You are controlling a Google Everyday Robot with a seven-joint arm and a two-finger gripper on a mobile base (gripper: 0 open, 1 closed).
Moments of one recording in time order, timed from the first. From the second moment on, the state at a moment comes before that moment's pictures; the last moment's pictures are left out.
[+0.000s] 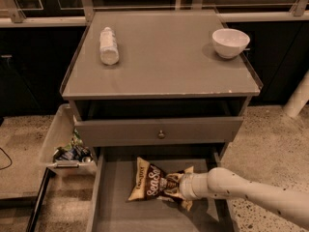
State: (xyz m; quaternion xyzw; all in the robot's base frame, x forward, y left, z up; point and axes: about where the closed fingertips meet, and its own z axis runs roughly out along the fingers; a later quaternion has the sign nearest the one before) arm 0.498 -0.084 0.392 -0.62 0.68 0.15 0.35
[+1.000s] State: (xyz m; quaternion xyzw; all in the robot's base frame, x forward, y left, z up) arm 0.487 -0.090 0.425 -0.62 0.68 0.18 0.36
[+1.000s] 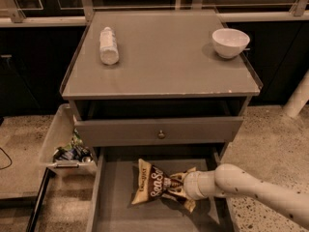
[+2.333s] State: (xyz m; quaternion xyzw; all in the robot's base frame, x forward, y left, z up) arm 0.462 -0.105 0.576 -0.66 0.64 0.14 0.38
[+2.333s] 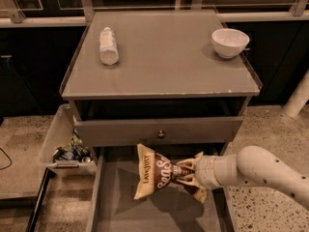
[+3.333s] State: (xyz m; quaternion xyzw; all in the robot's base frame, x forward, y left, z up) arm 0.430 -0.107 0.749 -0.71 0.55 0.09 0.42
